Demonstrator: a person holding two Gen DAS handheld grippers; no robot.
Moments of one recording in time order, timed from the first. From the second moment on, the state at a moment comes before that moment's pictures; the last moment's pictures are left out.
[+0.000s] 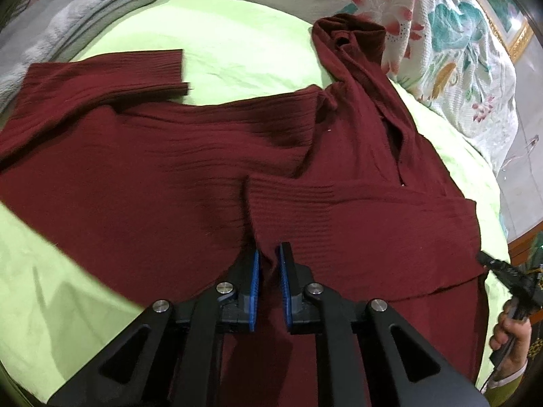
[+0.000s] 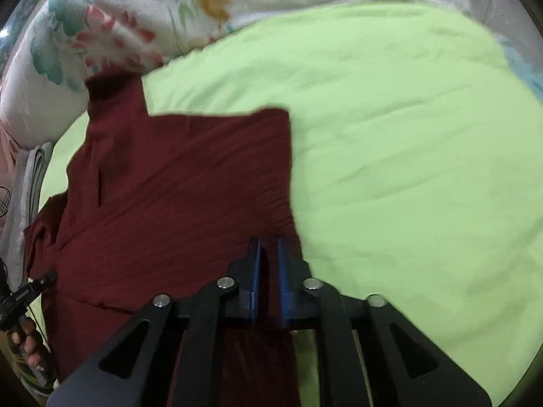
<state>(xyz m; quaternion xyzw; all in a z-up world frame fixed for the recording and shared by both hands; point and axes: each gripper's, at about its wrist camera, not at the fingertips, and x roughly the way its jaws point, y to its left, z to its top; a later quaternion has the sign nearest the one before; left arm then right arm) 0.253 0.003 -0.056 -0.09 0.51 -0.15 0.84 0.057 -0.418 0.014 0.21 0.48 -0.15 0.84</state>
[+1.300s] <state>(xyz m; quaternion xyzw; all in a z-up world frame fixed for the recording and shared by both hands) 0.329 0.097 0.007 -0.08 0.40 -0.01 0.91 0.022 -0.306 0.002 0.28 0.48 0.02 0.83</state>
